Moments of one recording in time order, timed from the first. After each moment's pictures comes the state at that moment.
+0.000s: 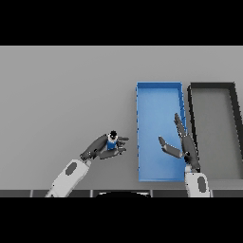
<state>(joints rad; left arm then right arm) -0.18 0.19 -0.57 -1.38 0.10 -0.12 -0.15 0.14 -0.14 0.08 -1.72 0.11 0.09 -0.10</state>
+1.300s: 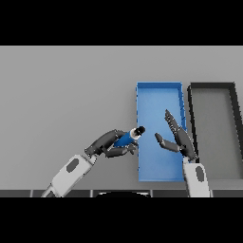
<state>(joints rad) -0.28 0.19 -0.61 -1.61 0.16 -0.15 -0.03 0.00 -0.15 0.07 -1.53 0.01 0.24 -0.15</state>
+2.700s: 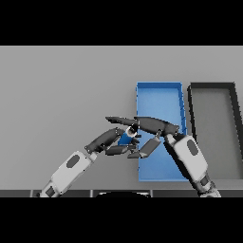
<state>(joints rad) -0.33 0.21 -0.63 -1.56 0.23 -0.18 -0.08 -0.49 -0.26 0.31 -1.76 -0.46 0.70 0.25</state>
